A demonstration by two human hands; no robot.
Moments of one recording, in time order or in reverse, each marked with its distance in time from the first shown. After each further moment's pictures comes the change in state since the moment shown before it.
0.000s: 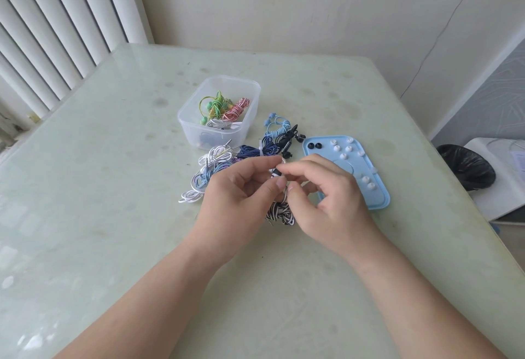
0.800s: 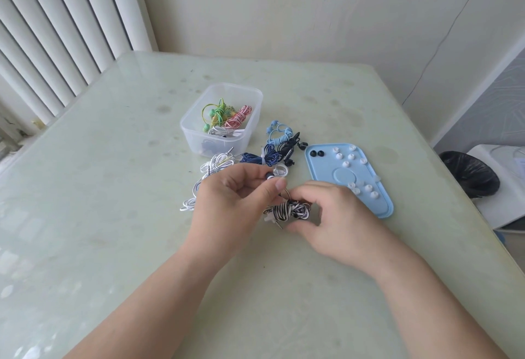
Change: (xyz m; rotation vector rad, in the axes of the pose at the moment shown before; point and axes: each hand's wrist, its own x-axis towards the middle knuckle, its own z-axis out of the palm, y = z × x) left_hand 0.006 0.005 -0.005 0.035 0.118 -0.025; right_hand 0.003 -0.014 -0.020 -0.249 -0.396 0.296
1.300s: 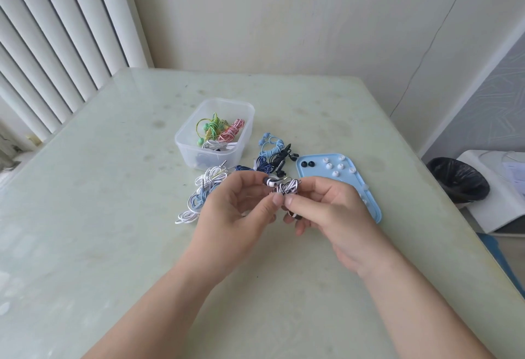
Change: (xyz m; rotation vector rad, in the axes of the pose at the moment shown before) left_hand -0.007 0.003 0.005 0.051 -0.088 0.008; right_hand 0.004 -0.001 -0.003 0.887 0.126 0.272
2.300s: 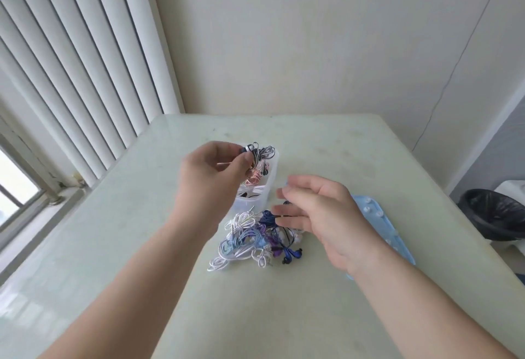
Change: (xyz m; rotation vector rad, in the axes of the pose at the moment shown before) left_hand 0.077 0.081 -0.053 0.095 0.322 0.112; right_hand 0.050 -0.051 0.048 0.209 0.055 0.064
